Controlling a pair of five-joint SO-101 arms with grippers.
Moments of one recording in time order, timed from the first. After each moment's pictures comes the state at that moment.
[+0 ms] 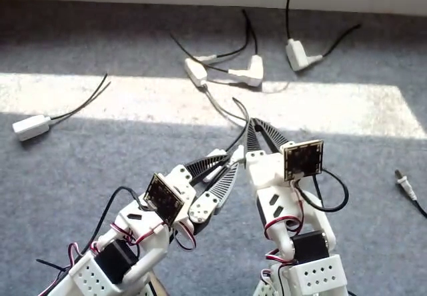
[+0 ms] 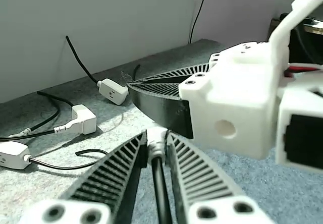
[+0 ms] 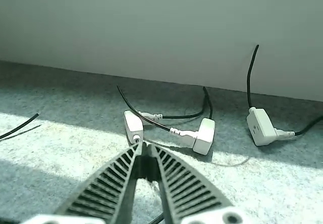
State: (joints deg) left arm 39.8 -101.9 90.3 24.0 3.0; right arm -17.5 -83.8 85.5 19.1 2.0
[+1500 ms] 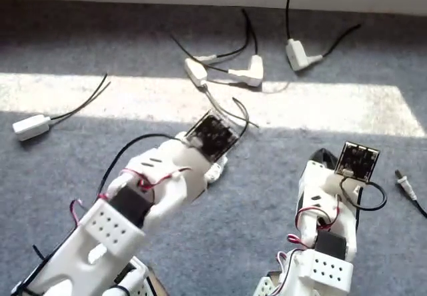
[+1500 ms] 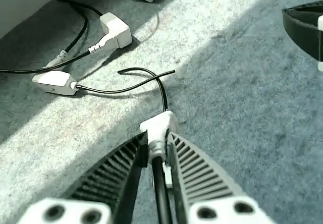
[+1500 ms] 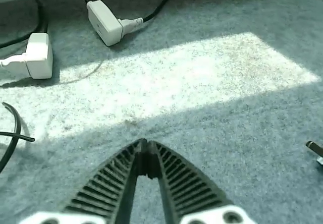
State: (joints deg) left arm 31.4 -54.4 53.1 47.6 -9.9; right arm 14.2 -83.3 94.9 23.2 2.1
